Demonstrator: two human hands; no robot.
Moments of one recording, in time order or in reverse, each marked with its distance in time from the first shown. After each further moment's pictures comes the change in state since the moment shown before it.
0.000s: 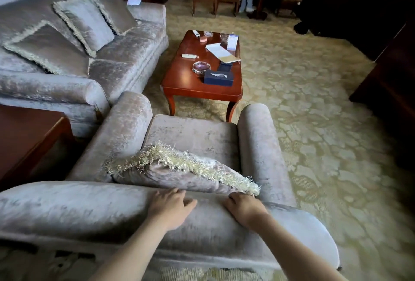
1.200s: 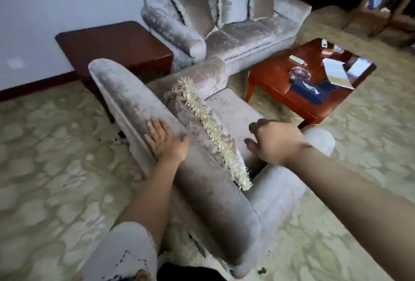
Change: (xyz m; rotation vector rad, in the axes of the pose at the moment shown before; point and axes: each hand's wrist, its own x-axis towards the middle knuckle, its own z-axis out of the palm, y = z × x) left_hand -0.030 0.151 0.012 -0.544 0.471 -1.161; right_hand -0.008 0.064 -0.200 -0.734 0.330 -1.123
